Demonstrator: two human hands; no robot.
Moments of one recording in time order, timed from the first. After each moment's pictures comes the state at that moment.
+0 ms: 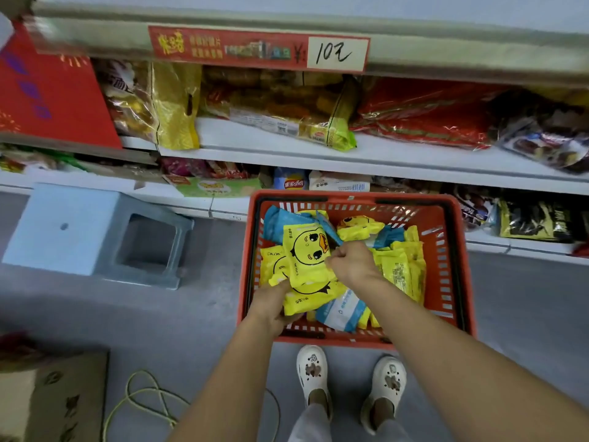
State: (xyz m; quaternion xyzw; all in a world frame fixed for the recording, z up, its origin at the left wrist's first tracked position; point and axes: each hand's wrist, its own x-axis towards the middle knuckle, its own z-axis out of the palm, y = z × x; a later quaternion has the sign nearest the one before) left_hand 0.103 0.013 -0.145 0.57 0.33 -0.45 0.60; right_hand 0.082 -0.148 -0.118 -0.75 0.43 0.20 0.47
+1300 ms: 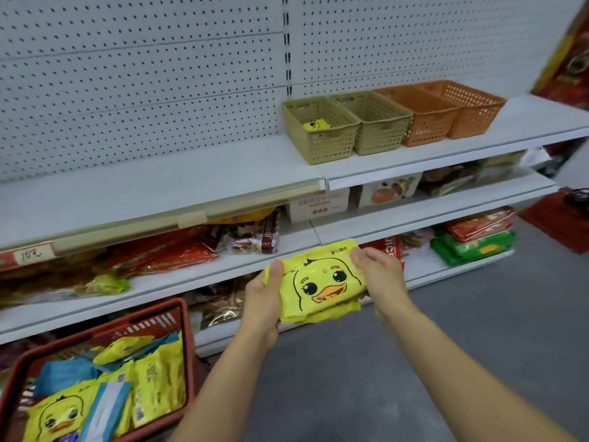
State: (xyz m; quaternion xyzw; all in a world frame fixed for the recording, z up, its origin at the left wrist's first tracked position) left_hand -0.249 -0.406 0.129 0.65 -0.08 -0.38 0.66; right_hand -0.373 -0.529 0.138 -0.58 0.44 -0.32 0.61
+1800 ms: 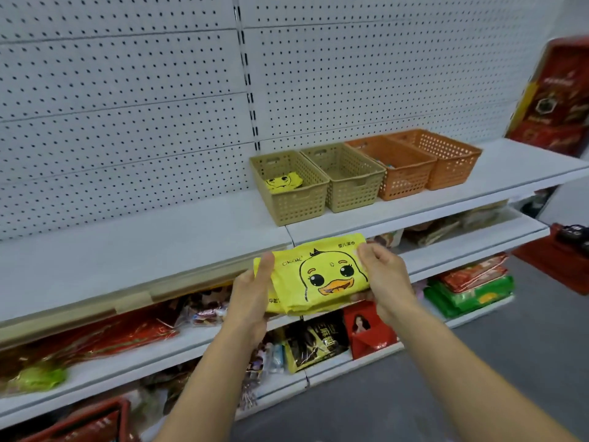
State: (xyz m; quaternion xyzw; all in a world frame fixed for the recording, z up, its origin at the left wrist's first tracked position) left_hand -0.206 -0.580 0.177 0.62 -0.15 -0.36 0.68; right_hand -0.350 -0.702 0.182 -0.53 0.43 -0.36 0.64
